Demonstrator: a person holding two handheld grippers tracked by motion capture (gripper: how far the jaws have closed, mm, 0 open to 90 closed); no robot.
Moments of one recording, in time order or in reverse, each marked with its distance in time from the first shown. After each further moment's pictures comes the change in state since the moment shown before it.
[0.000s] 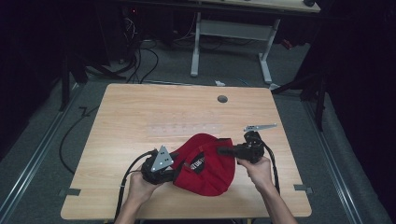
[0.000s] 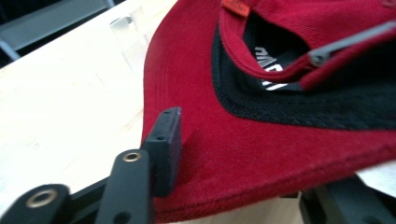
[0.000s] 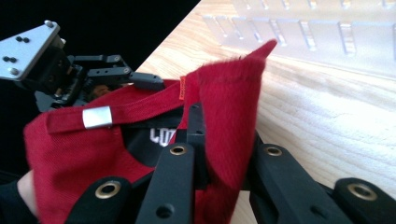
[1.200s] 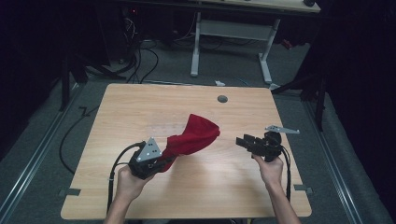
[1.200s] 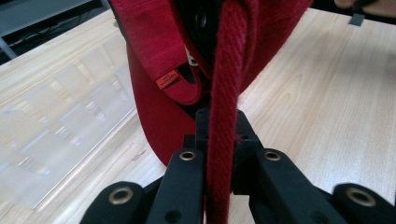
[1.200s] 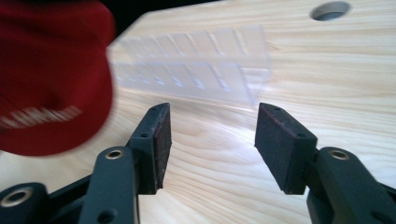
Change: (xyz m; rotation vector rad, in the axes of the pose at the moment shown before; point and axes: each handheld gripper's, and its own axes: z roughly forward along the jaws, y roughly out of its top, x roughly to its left) left arm 0.009 0.038 -0.026 0.021 0.014 -0.068; right arm -0.045 -0.021 -0.036 -0.217 -0.337 0.019
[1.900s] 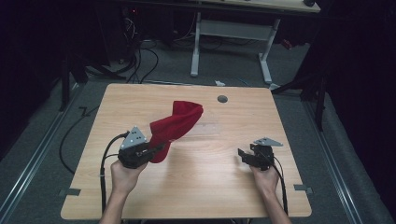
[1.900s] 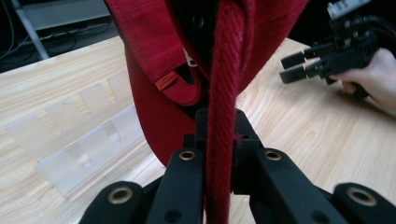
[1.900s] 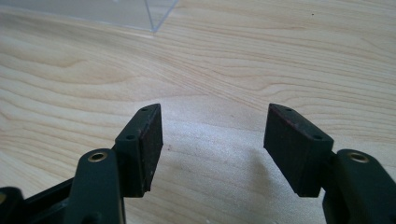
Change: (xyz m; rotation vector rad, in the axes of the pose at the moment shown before) left arm 0.029 0.025 -0.006 -0.130 0.063 -0.142; right arm -0.023 -0.053 0.035 0.100 -0.379 -0.168
